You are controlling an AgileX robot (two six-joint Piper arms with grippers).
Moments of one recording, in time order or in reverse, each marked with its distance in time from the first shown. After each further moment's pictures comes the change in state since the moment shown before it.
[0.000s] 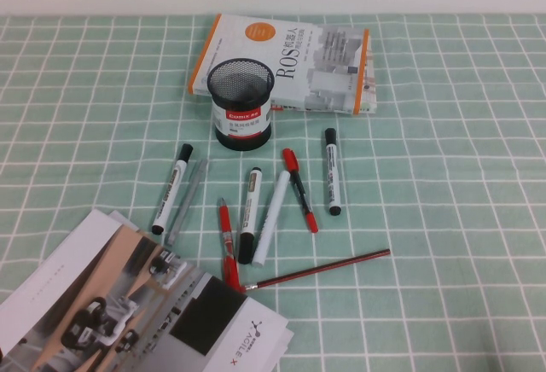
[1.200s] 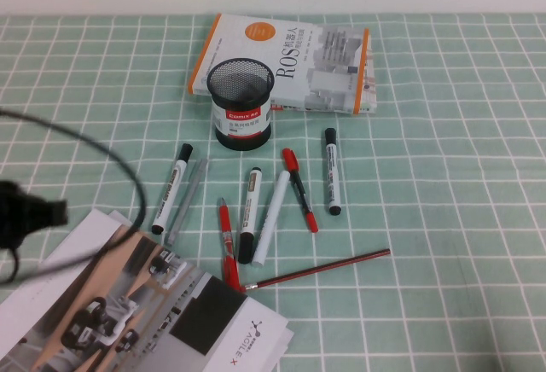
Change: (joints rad) right arm 0.000 0.000 0.000 0.005 0.000 0.000; left arm -0.003 1.013 -0.780 -0.141 0.265 0.029
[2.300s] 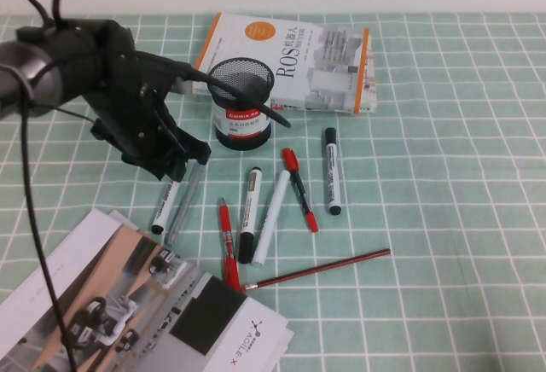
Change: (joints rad) right arm 0.000 0.000 0.000 0.006 0.000 0.000; left arm -0.160 0.997 -0.811 0.054 0.267 0.143
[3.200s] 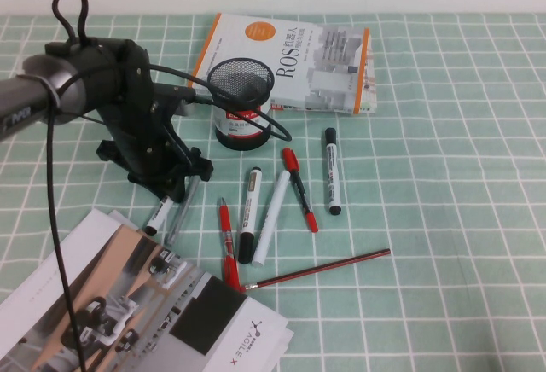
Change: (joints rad) right arm 0.000 0.000 0.000 0.008 0.000 0.000; left arm 0.000 0.098 -0.039 0.019 0.059 -0.057
